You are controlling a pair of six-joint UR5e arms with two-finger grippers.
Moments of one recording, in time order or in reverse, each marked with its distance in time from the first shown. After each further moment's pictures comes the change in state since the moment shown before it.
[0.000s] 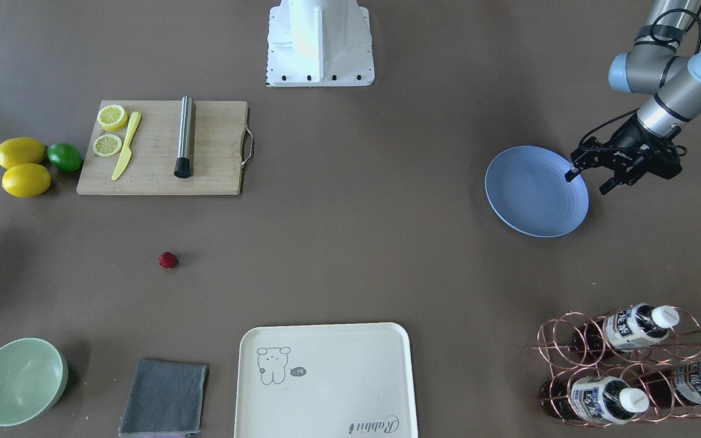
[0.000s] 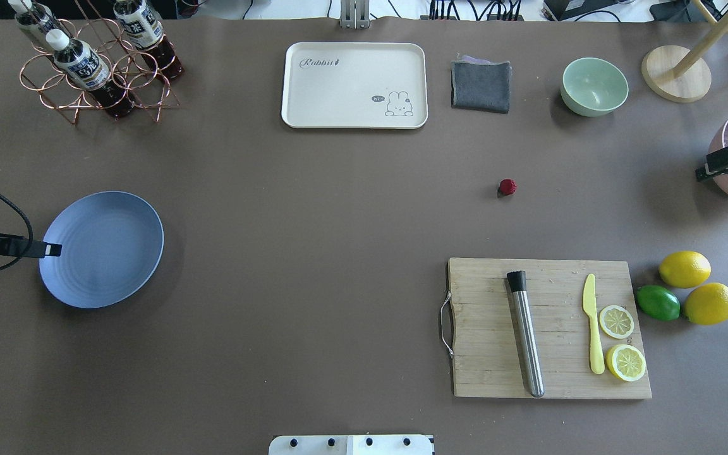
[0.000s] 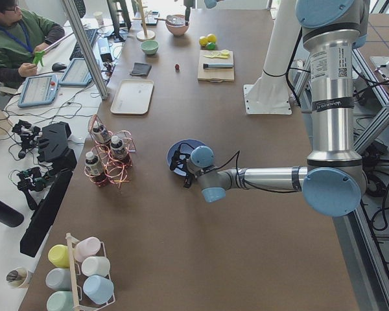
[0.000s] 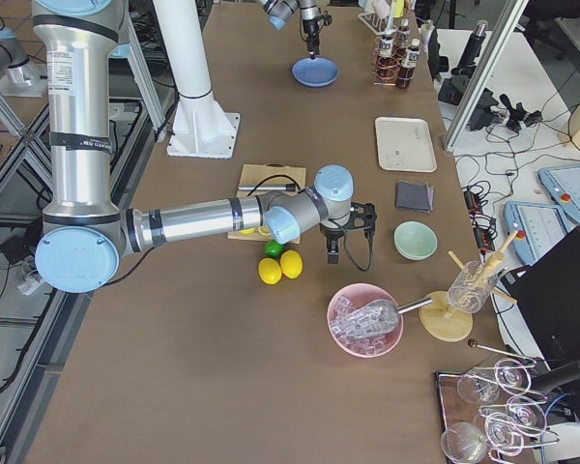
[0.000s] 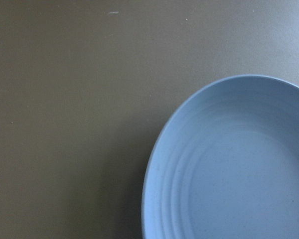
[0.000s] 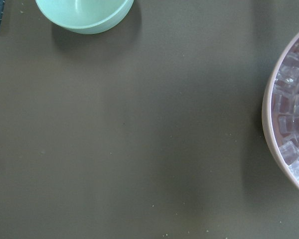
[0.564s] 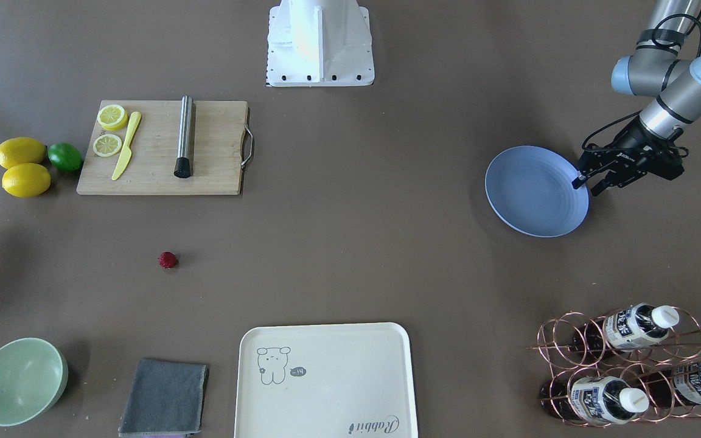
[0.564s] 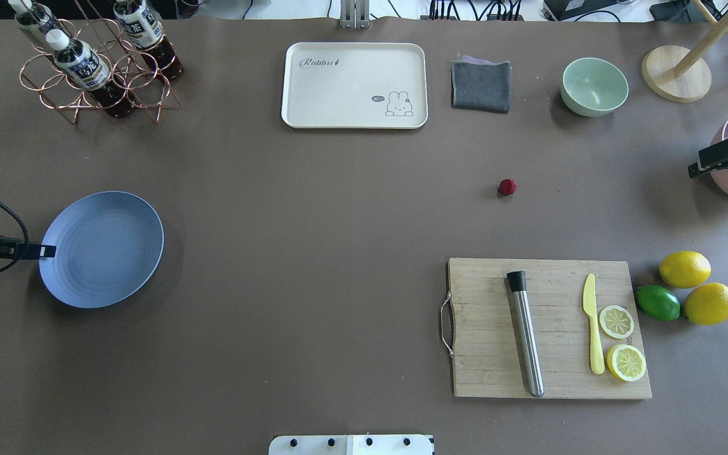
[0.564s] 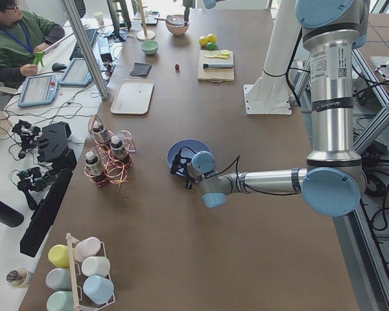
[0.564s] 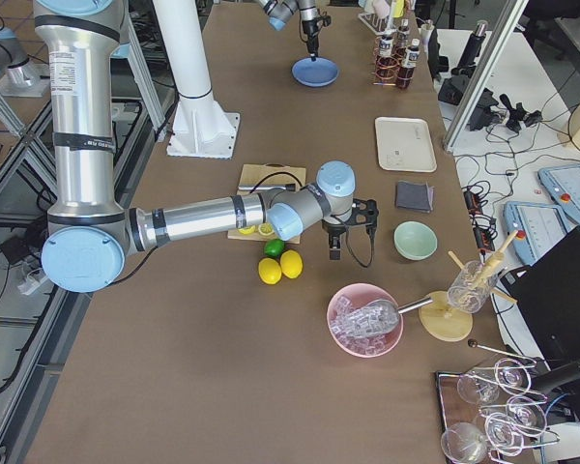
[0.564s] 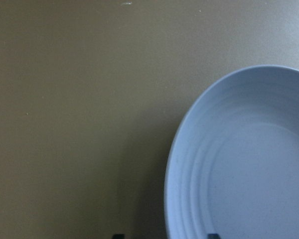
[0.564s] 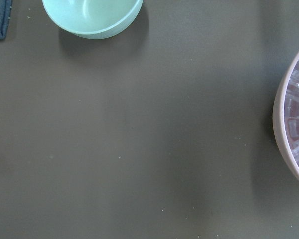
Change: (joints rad) left arm 0.002 -0.003 0.042 -0.056 0.006 -0.004; right arm -0.011 0.016 0.000 0.000 -0.003 0.026
